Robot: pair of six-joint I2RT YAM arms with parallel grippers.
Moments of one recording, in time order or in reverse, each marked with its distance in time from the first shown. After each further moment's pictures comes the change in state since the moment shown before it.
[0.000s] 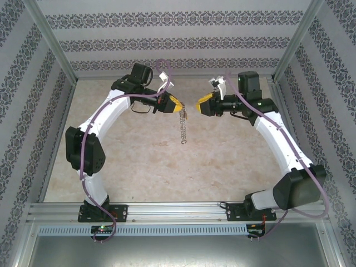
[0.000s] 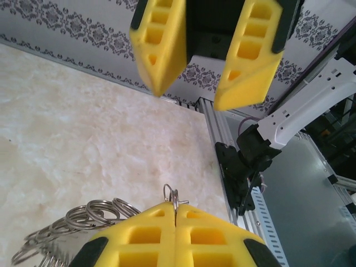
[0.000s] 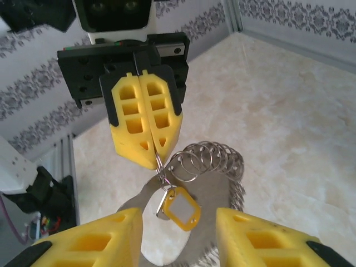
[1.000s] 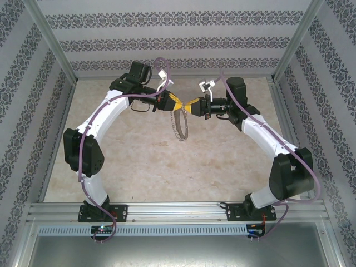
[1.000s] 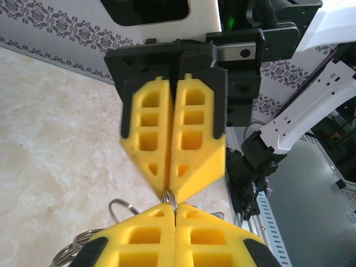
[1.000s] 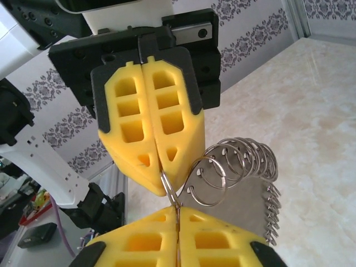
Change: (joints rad) left arm 0.002 -0.019 0.000 0.032 -0.024 -0.042; right arm 0.060 0.106 -0.158 0.493 -0.177 0.313
